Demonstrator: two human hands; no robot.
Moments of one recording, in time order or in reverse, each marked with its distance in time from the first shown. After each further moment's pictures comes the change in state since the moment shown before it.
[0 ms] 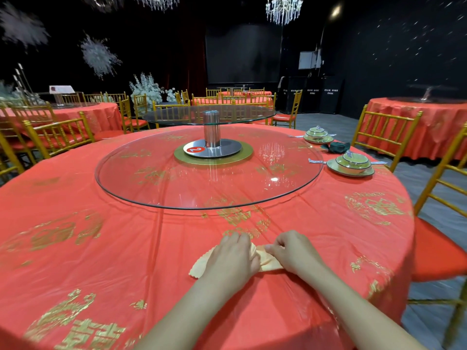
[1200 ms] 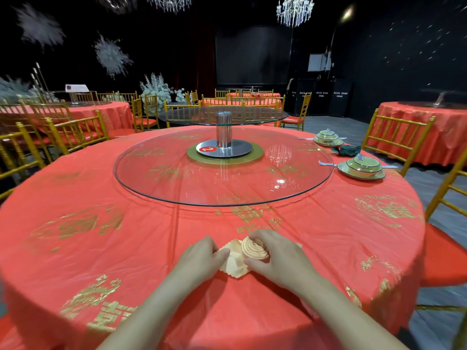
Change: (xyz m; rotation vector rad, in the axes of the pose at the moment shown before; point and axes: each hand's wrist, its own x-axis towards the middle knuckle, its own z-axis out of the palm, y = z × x) left_hand -0.033 -0.070 -0.028 -0.199 -0.073 -0.342; right_hand -0.032 -0.035 0.019 -0.014 0.049 -0.429
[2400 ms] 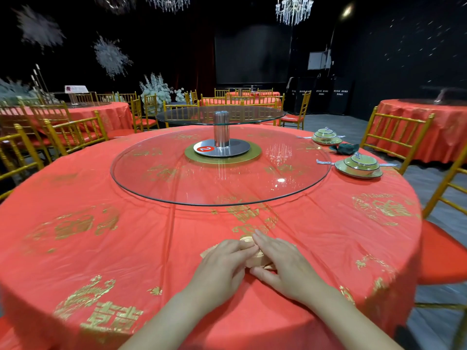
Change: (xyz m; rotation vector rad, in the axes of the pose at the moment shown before) left_hand -0.016 0.016 0.033 -0.095 0.235 0.700; right_hand -0.015 0.028 0.012 -0.028 0.065 -0.214
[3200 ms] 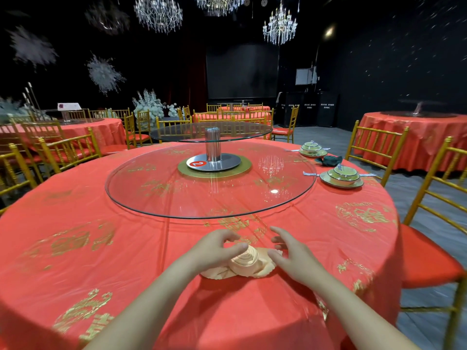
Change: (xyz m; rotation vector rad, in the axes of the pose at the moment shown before) left_hand 0.056 0.003 -0.035 -0.169 -0.310 -0.370; right_hand -0.004 0.021 -0.043 0.352 0.000 0.457
